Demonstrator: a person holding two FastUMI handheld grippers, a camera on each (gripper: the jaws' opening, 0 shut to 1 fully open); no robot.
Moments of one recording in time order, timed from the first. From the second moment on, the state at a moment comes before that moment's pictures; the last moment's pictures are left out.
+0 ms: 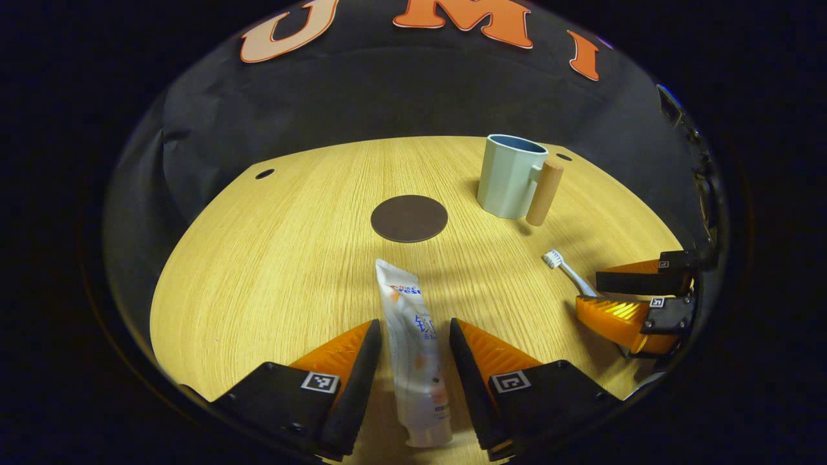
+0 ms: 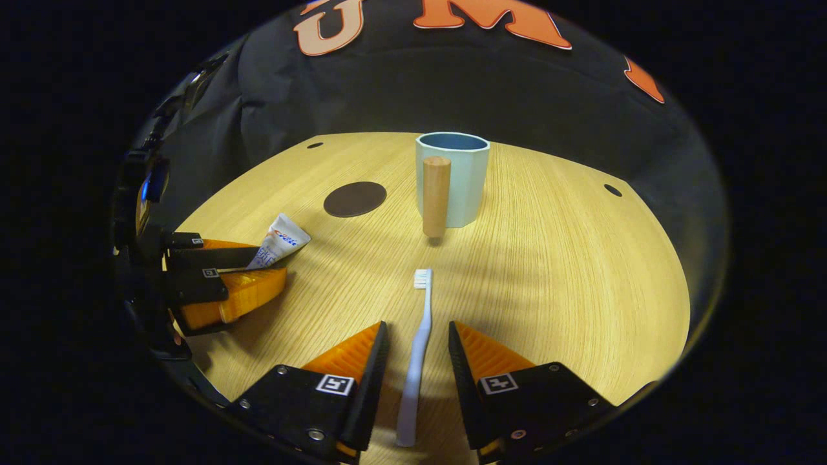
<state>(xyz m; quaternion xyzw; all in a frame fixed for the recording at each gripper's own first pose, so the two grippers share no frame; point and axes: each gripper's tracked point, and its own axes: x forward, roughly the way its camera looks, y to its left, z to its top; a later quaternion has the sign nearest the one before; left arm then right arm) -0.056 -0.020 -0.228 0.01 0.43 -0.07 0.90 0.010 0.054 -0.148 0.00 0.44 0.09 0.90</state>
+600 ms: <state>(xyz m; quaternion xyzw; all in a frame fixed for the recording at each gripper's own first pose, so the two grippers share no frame) -0.058 -0.006 -0.226 -0.02 0.44 -0.05 0.90 0.017 0.053 -0.146 0.02 0.45 0.09 0.89</state>
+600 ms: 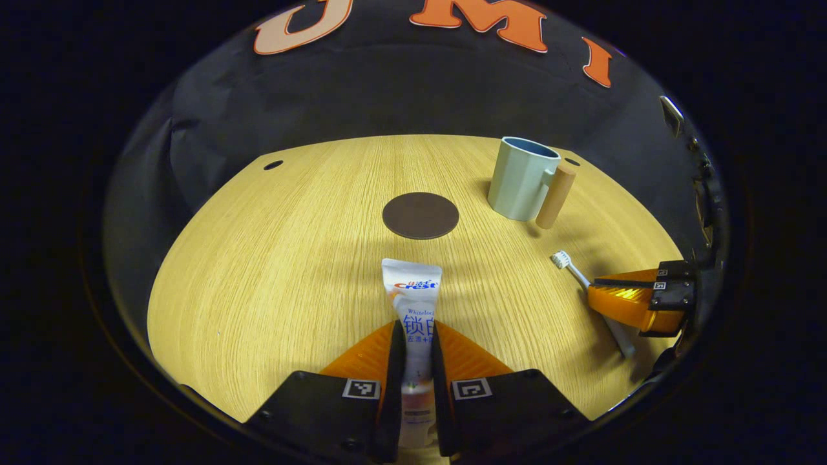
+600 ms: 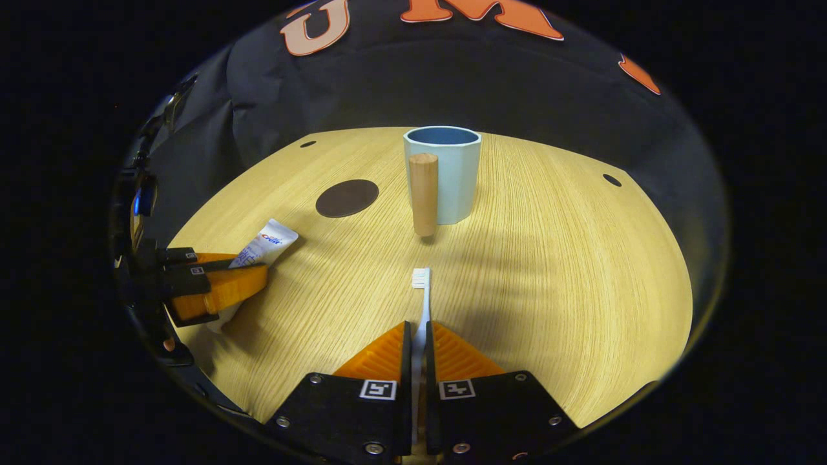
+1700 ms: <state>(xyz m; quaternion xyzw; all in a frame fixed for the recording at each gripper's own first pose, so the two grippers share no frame) -0.051 -0.007 -0.192 -0.02 0.38 -0.06 0.92 0.051 0.038 -0.077 0.10 0.32 0.12 0.94</state>
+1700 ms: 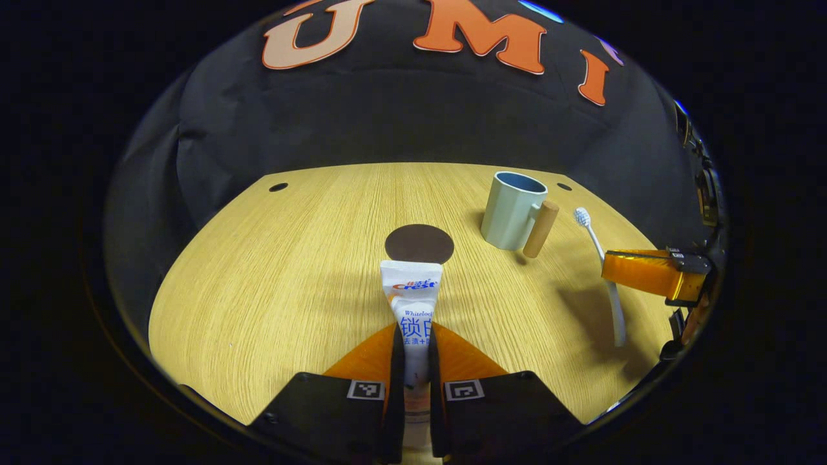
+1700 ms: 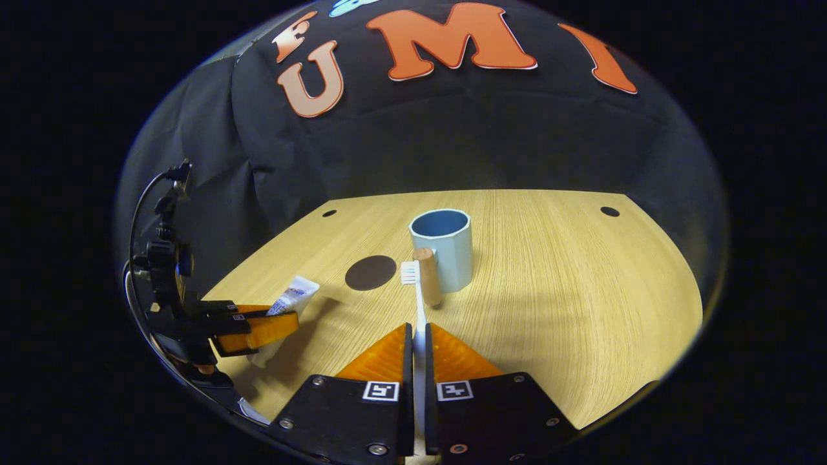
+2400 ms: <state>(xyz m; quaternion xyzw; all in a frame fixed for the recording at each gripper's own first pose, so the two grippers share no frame) -0.044 -0.005 -0.177 -0.01 0.35 -0.05 0.94 0.095 0.021 -0.012 0.11 0.24 0.12 0.96</state>
